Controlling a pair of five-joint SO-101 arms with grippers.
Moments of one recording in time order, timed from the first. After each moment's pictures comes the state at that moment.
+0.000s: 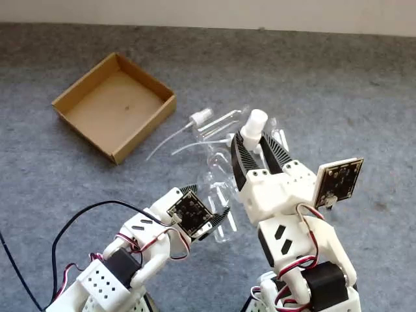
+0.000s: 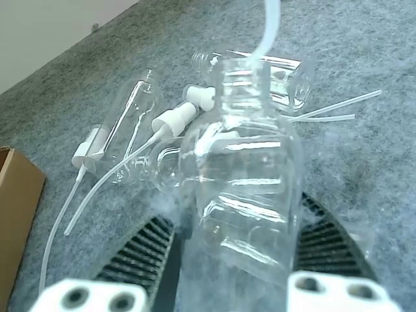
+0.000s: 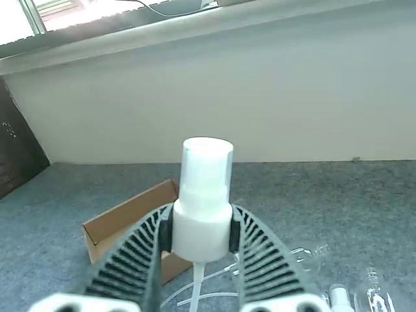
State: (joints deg) left arm 35.5 -86.4 96.1 23.9 -8.0; right arm -22.2 -86.3 56.9 43.2 -12.2
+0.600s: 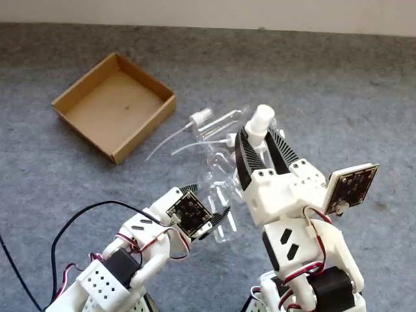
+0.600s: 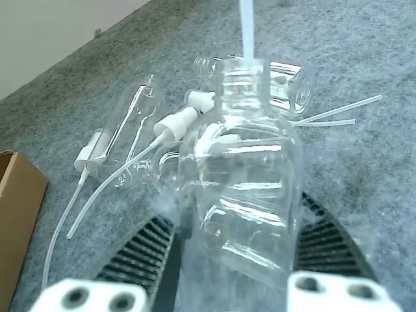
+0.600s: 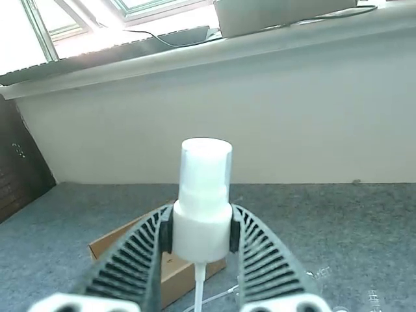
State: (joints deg) left arm 35.4 -86.4 96.1 23.9 -8.0; right arm -22.0 -86.2 52.4 43.2 -12.4
